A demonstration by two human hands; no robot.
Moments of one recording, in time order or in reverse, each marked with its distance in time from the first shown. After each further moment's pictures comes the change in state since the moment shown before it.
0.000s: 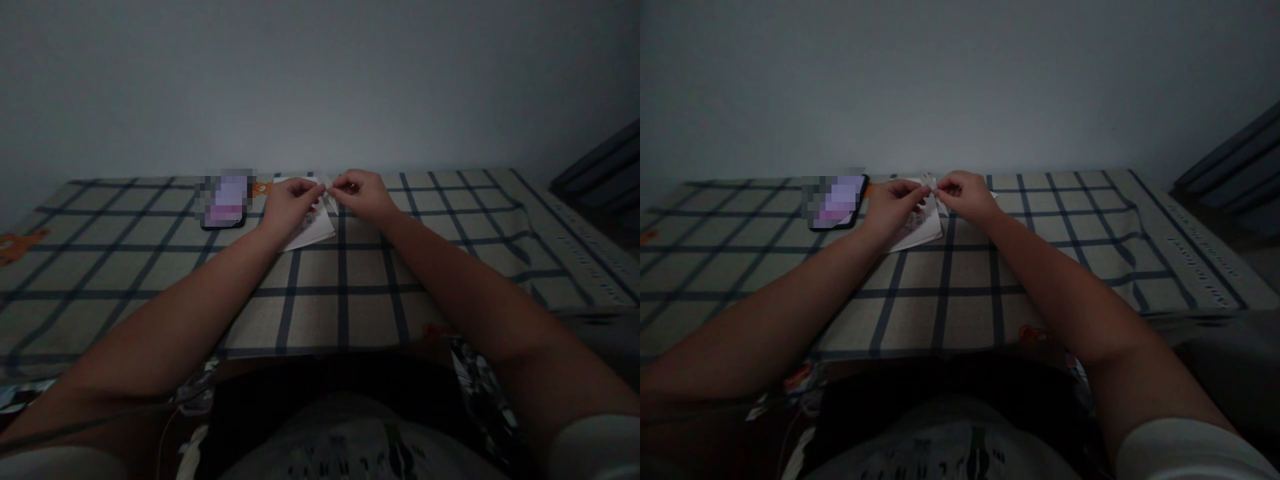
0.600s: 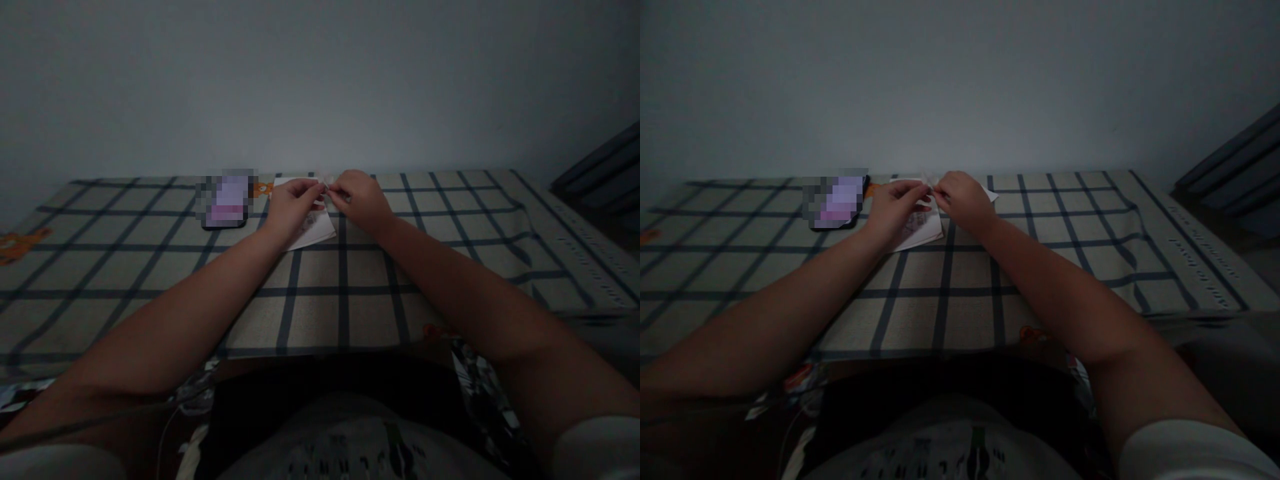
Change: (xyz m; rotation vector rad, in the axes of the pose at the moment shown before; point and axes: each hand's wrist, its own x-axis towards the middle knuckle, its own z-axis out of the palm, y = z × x) left_hand -0.005 0.000 0.005 -0.143 -0.008 -0.035; right_hand -0.003 -0.005 0.006 -0.300 -0.014 -0.264
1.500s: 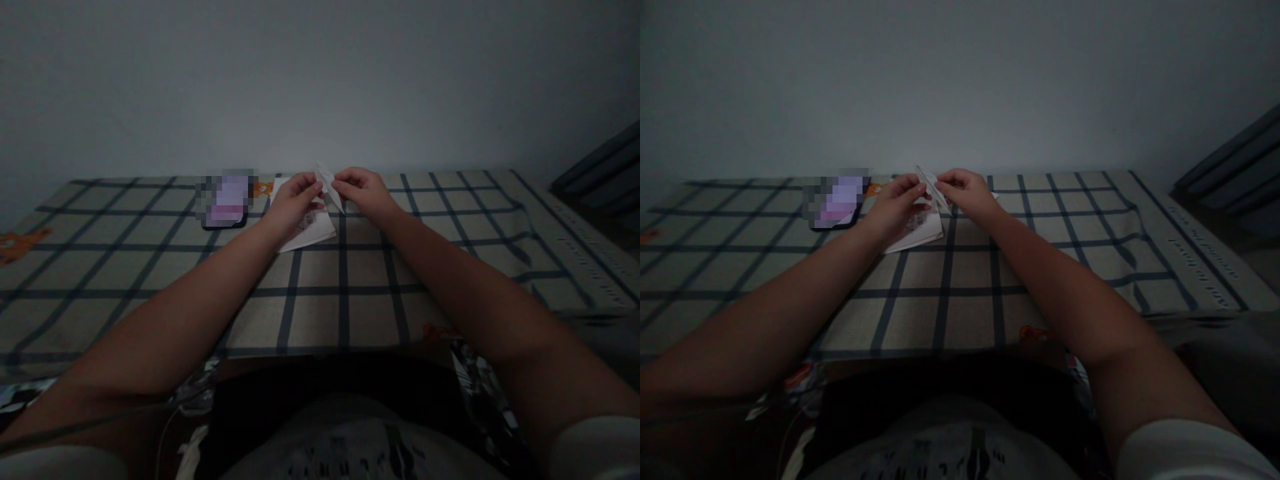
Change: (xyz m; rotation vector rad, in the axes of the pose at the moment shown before) left_hand 0.007 0.002 -0.005 -0.158 -0.200 -0.040; right_hand 0.004 0.012 0.005 0.740 0.022 0.462
